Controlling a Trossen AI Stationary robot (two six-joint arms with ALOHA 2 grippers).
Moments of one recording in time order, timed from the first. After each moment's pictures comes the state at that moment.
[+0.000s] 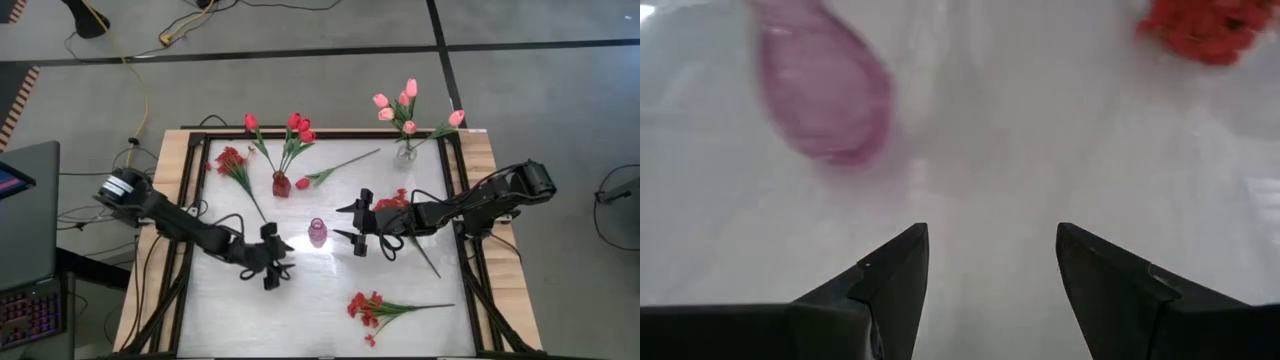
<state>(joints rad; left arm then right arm) -0.40 1.51 0.59 0.19 -0.38 -0.37 0.17 1.46 0.67 0.41 0.37 -0.03</state>
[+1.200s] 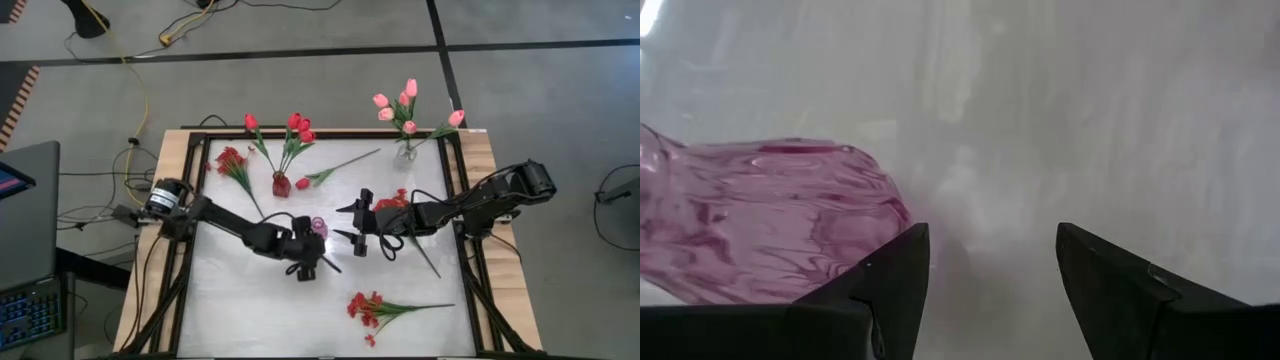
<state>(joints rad) -0.24 1.88 1.08 -0.16 -0.33 -0.21 0.17 1.46 0.67 0.41 0.37 -0.03</state>
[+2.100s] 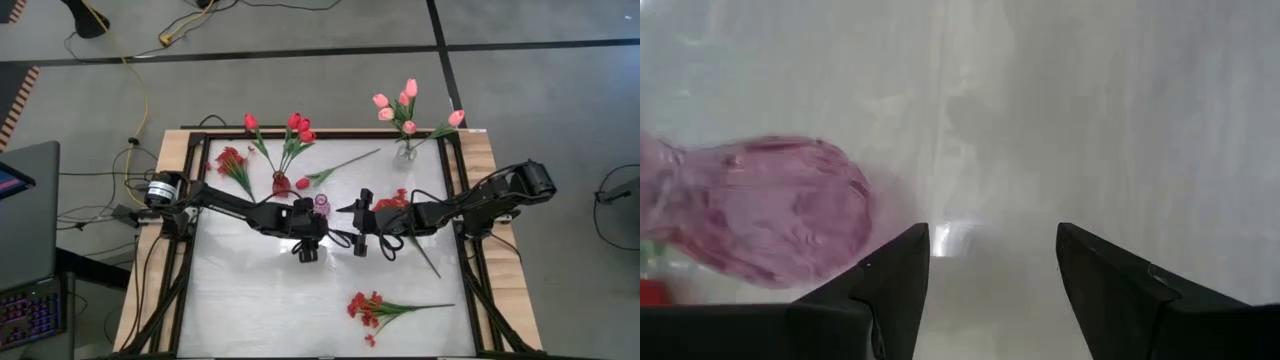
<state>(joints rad) -0.10 1.84 1.17 -0.34 -0.24 -0.10 0.17 1.46 0.67 0.41 0.37 -0.03</state>
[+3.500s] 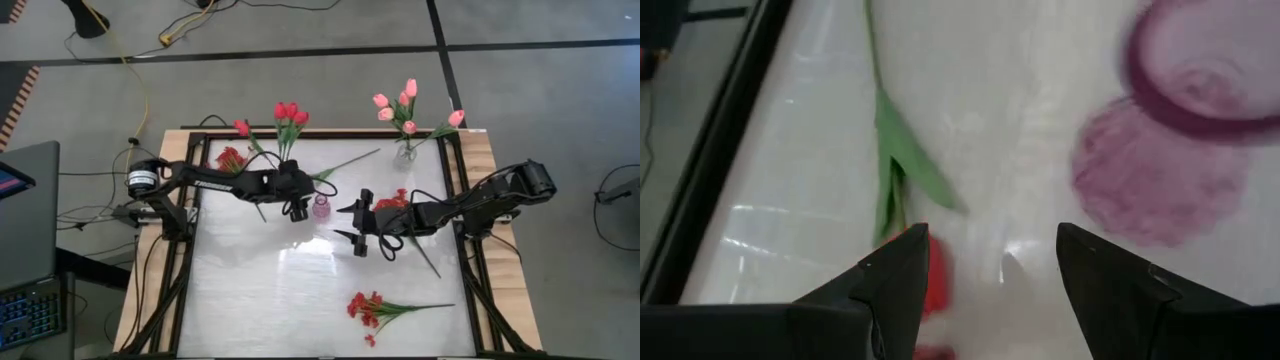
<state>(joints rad) 0.20 1.68 0.98 -0.18 -0.28 0.15 0.17 1.46 0.67 0.39 0.37 -0.03</state>
